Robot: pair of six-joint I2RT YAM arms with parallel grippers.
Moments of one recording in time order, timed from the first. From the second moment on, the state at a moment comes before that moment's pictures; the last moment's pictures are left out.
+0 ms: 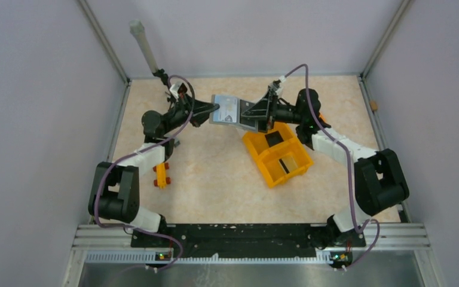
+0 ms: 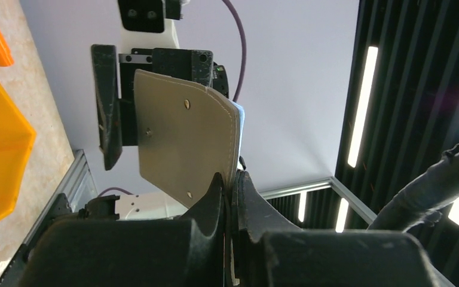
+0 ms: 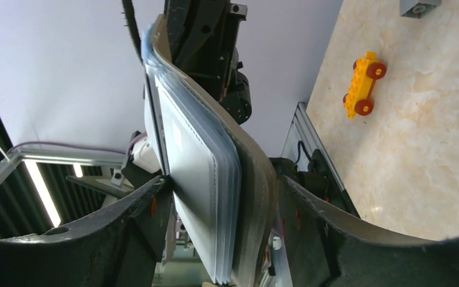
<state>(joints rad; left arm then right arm) -0.17 1.49 0.77 1.20 0.94 -2.02 0.42 1.55 1.00 0.58 -0.97 1.42</state>
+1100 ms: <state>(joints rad) -0.17 1.50 0.74 1.06 0.95 -1.86 0.30 1.40 1.17 0.02 -0.95 1.10</state>
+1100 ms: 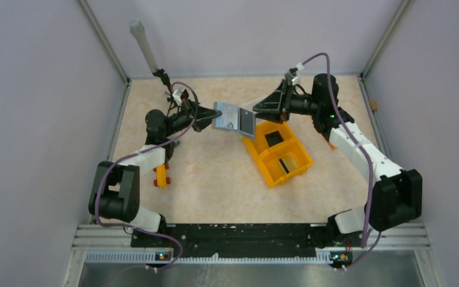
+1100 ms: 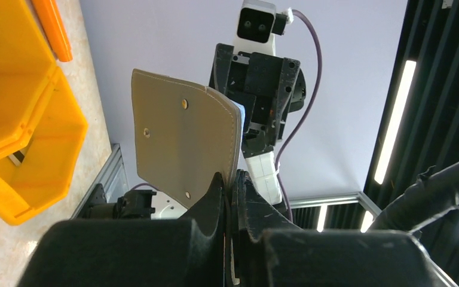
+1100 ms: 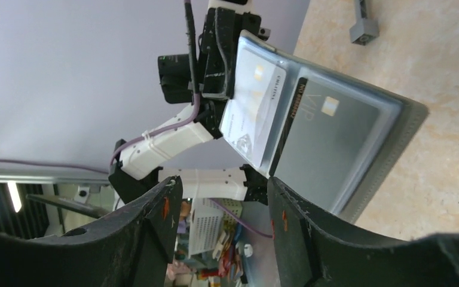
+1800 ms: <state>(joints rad) -0.17 1.47 0.67 1.14 0.90 -1.90 0.44 1.53 1.17 0.13 -0.90 1.22</state>
